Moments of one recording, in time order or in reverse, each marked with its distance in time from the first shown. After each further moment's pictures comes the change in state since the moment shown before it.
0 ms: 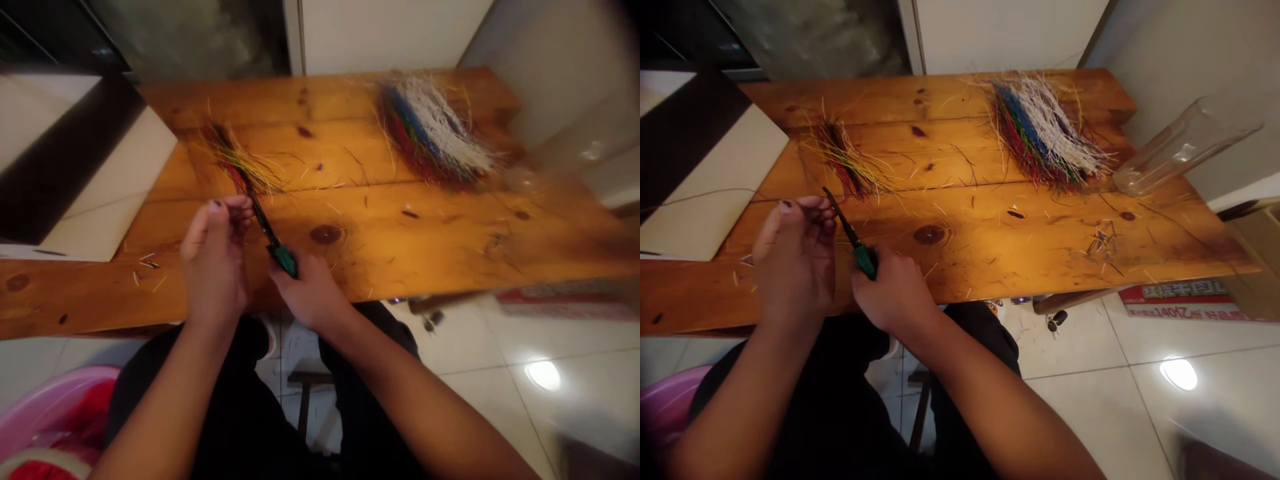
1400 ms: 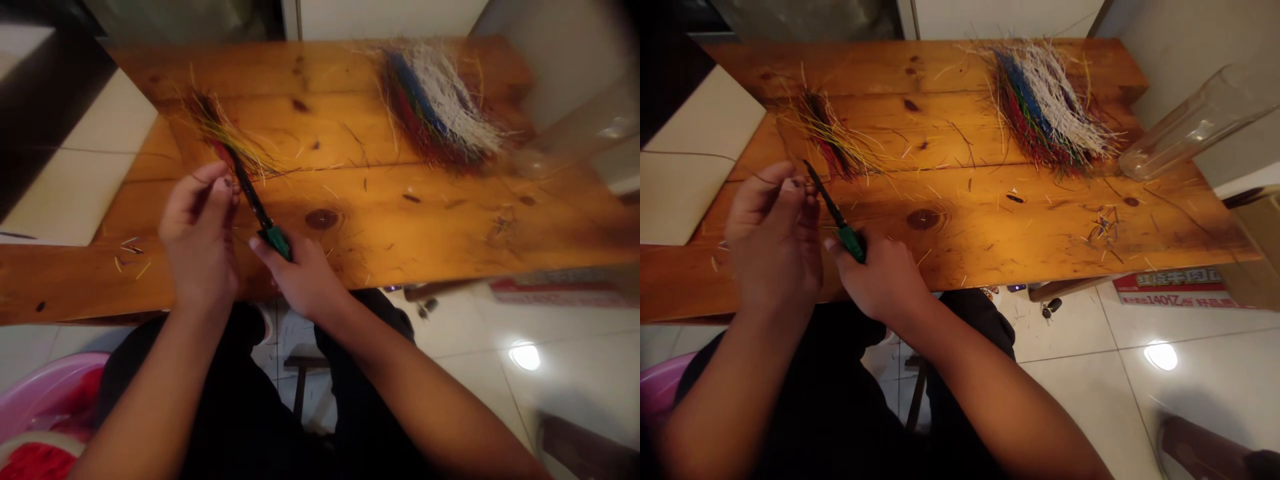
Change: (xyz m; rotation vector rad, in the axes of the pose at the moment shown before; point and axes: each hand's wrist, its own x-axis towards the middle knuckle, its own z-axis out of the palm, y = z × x) left_hand 0.004 -0.006 0.004 -0.065 0.037 0.043; right_hand -0.002 0.004 -0.002 0.124 -0.031 -0.008
